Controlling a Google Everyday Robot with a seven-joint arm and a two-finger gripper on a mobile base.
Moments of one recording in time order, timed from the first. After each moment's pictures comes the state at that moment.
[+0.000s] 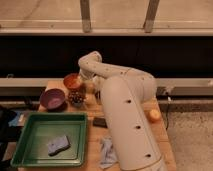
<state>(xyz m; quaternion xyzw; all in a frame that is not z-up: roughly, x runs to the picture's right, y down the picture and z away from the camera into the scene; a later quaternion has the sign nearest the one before) -0.124 -0.067 0.993 -0.21 -0.04 0.47 0.86</state>
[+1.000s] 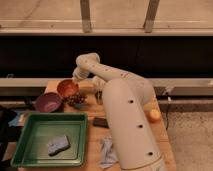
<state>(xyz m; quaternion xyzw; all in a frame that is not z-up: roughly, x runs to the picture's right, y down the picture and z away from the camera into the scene) -0.179 -0.058 0.974 -0.27 -0.12 0.42 0.86</state>
